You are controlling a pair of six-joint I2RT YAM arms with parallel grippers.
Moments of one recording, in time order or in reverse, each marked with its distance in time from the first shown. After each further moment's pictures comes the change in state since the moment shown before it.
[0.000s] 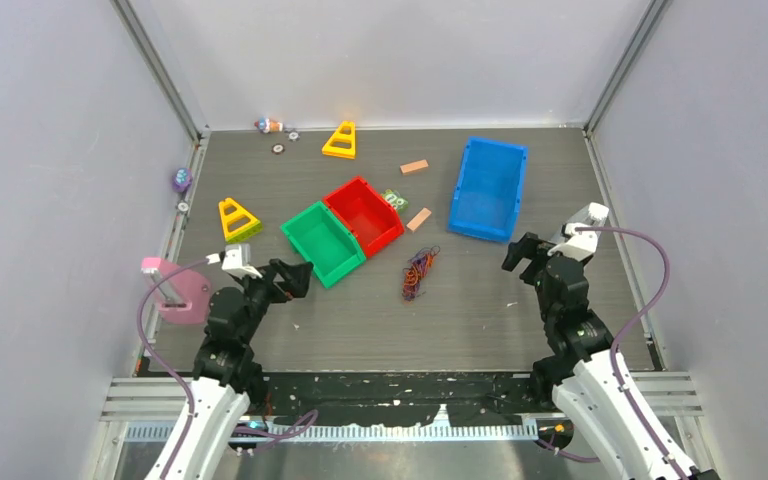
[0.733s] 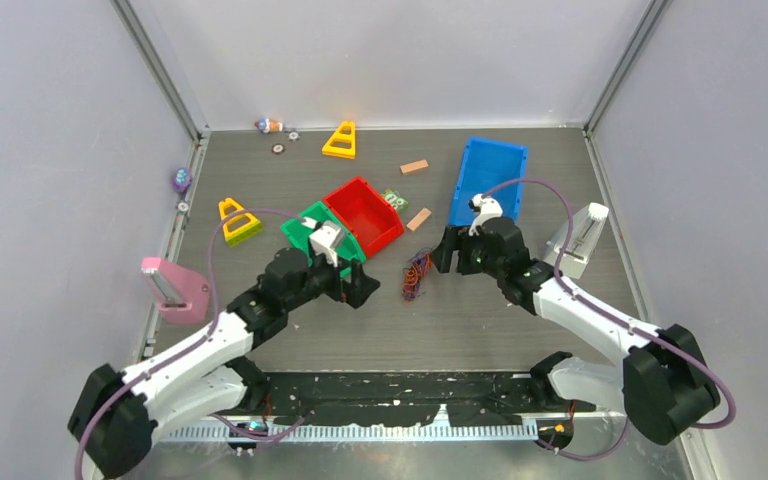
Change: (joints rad) left arm -0.467 0.557 0.283 0.091 0.077 0.206; right arm 0.237 0.620 0.221 0.167 -0.455 0.016
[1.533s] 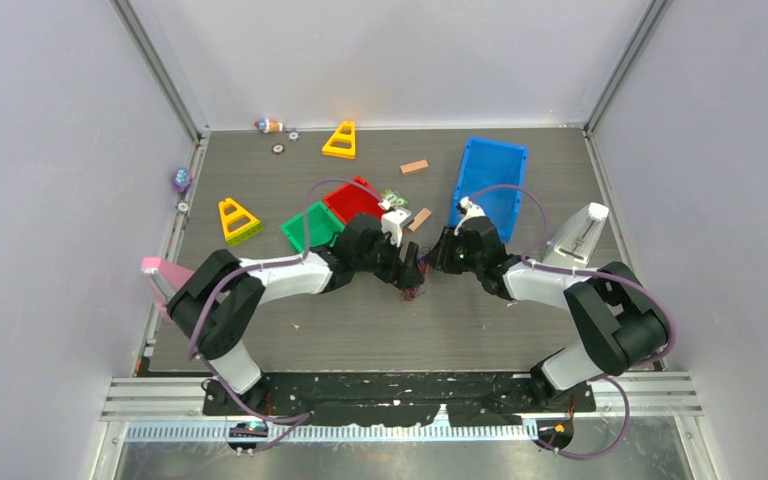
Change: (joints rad) left arm -0.086 0.788 0.422 0.094 0.185 -0.008; right arm 0.001 0.378 0.001 0.298 -0.060 0.185
